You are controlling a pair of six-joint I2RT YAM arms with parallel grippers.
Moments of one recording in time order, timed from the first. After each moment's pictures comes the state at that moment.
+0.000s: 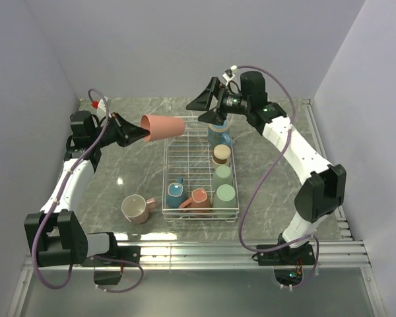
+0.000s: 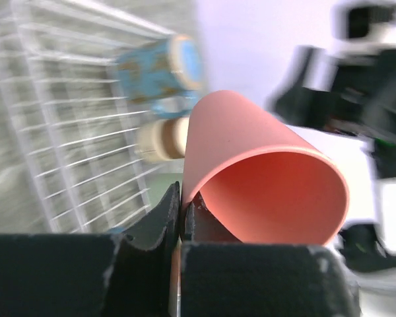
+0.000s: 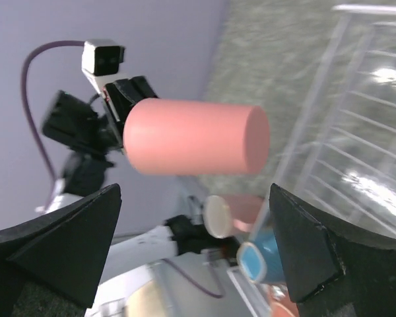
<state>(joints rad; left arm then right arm) 0.08 1.26 0.94 -0.04 0.88 -0.84 0.42 1.66 1.65 -0.37 -0.68 0.87</state>
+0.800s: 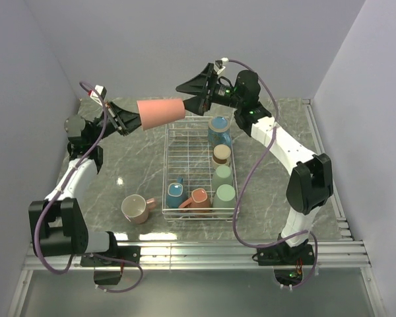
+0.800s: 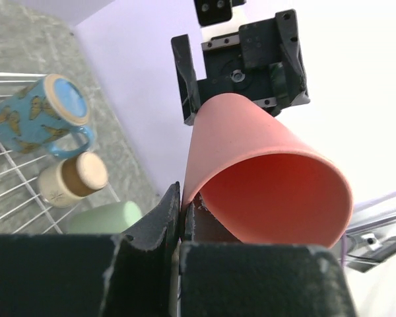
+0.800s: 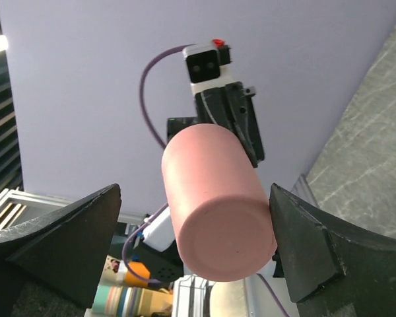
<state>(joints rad) 0.08 1.32 0.87 0.75 1.06 -1.38 0.46 1.79 1.61 0.32 -0.86 1.43</state>
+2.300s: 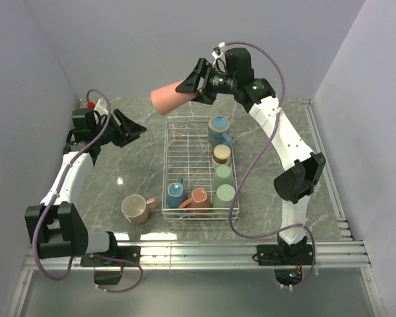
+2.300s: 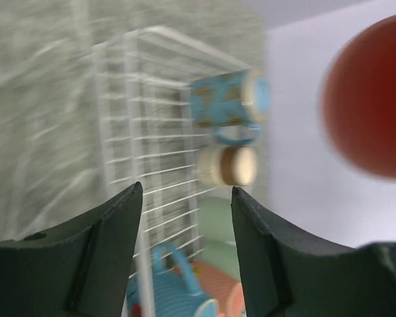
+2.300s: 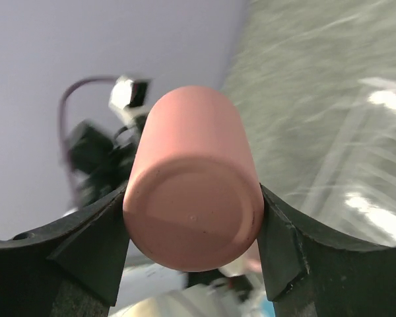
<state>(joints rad) 0.08 1.33 1.02 -0.14 0.74 -0.75 0.48 1.95 2.16 -0.55 -0.60 0.88</state>
